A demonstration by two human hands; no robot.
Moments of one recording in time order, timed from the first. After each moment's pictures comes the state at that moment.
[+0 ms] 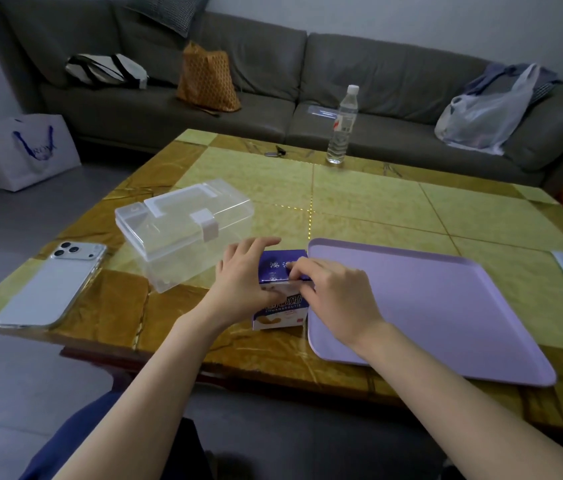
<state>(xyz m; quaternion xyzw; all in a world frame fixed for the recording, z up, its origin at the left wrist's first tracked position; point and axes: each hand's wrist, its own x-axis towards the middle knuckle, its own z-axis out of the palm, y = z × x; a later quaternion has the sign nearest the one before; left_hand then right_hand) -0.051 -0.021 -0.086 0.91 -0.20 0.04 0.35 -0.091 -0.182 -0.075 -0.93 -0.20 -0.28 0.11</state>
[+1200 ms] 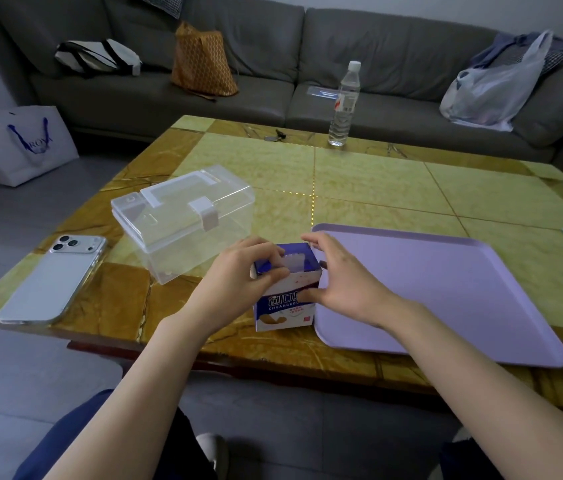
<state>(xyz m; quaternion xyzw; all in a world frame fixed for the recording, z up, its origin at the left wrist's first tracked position) -0.068 -0.008 -0.073 0.85 -0.26 0.04 0.45 -0.086 -0.195 -0.070 -0.92 -0.11 0.02 0.37</state>
